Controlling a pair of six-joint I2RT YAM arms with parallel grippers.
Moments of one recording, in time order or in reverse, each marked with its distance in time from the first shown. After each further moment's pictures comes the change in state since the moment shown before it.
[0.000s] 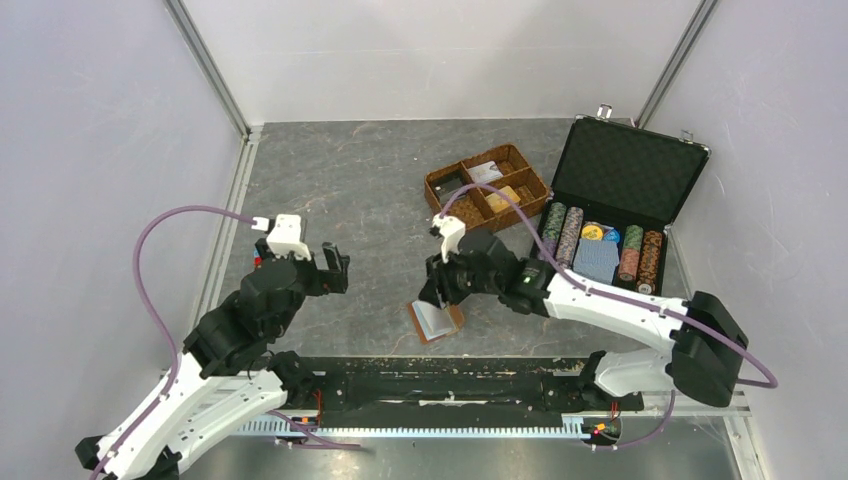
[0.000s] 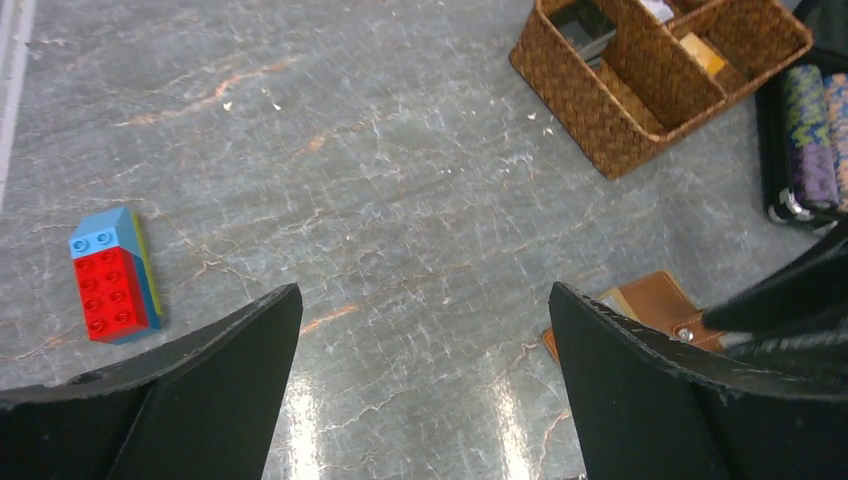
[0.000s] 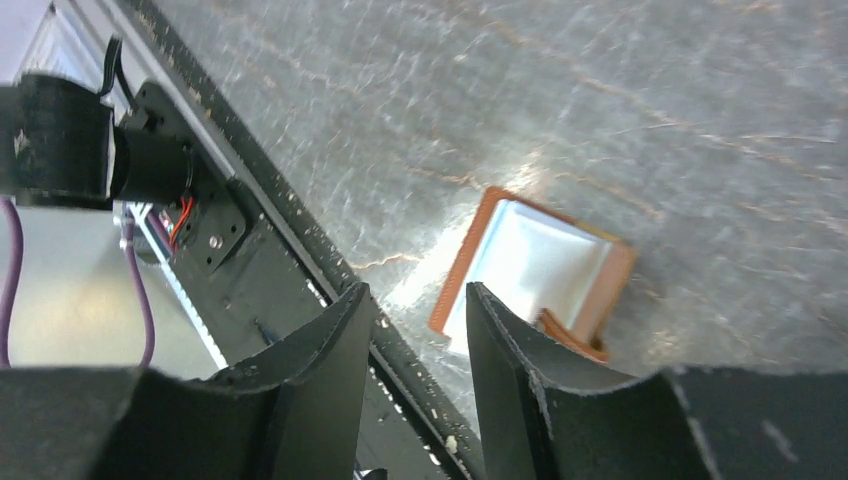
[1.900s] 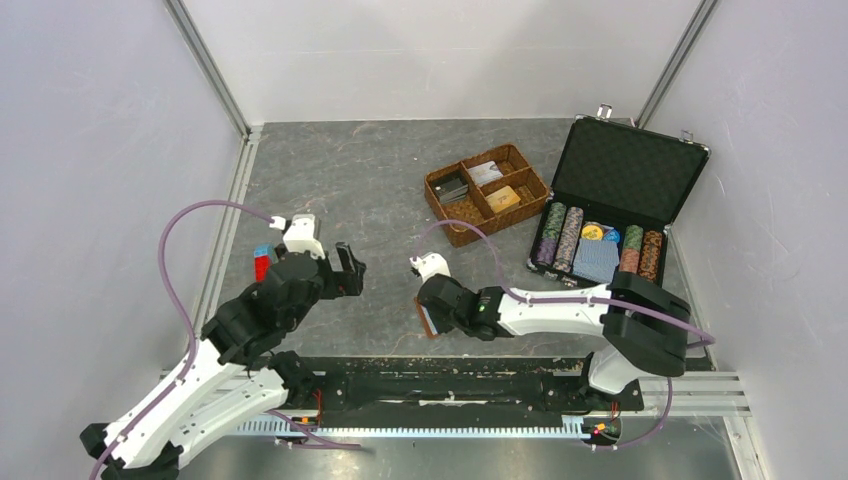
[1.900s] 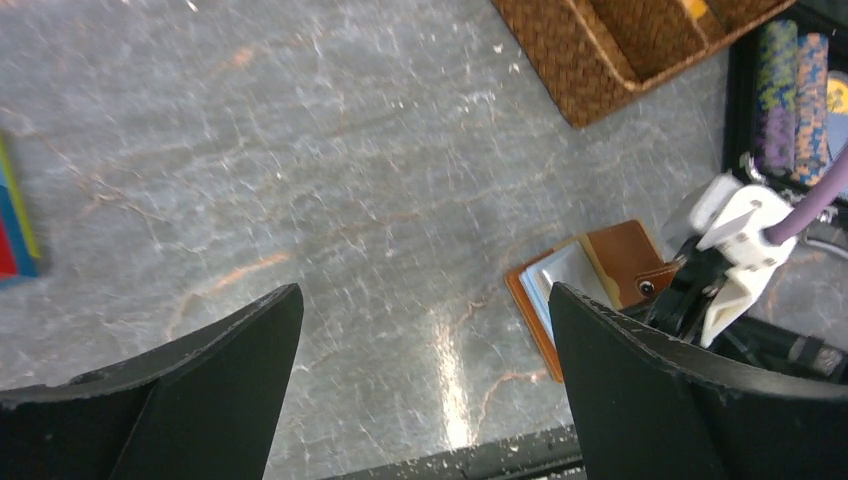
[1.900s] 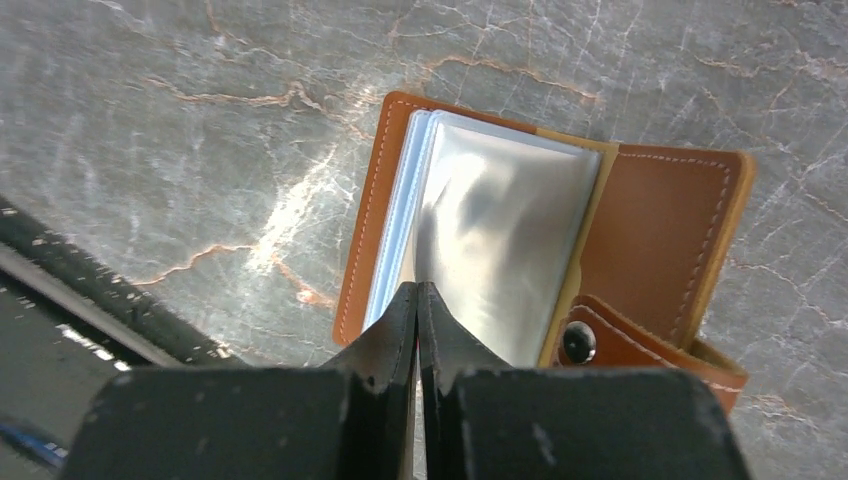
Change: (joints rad) left arm 0.000 0.050 -0.029 -0.011 0.064 -0.161; right arm 0.251 0.290 -0.019 -0.031 0.480 0.072
